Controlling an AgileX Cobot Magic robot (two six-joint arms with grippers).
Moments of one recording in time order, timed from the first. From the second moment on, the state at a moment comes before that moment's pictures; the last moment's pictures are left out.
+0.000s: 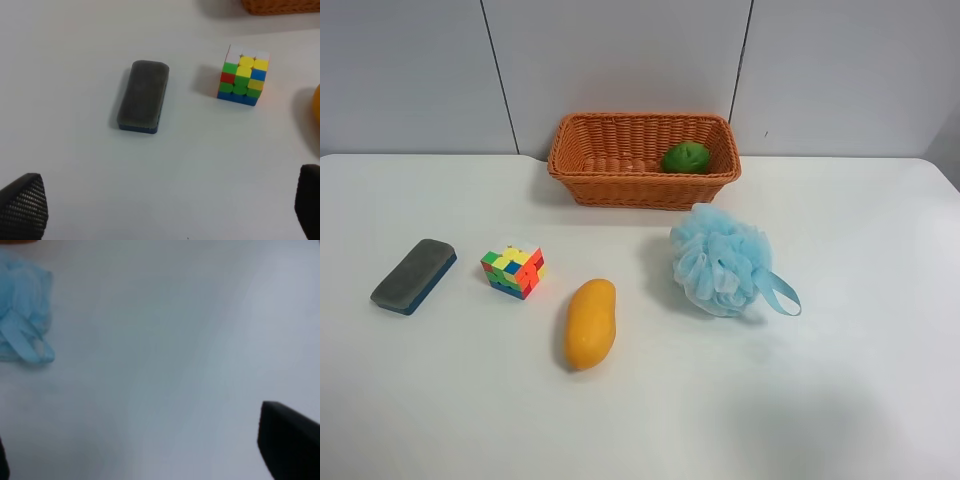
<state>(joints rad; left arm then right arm) -0.01 -0.01 -0.51 -0.07 1.07 0.10 0.03 0.06 -0.49 0.00 1.08 0.04</state>
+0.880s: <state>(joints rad) -0.01 -0.01 -0.51 -0.07 1.07 0.10 0.00 0.00 -0.48 0.00 1.07 0.03</state>
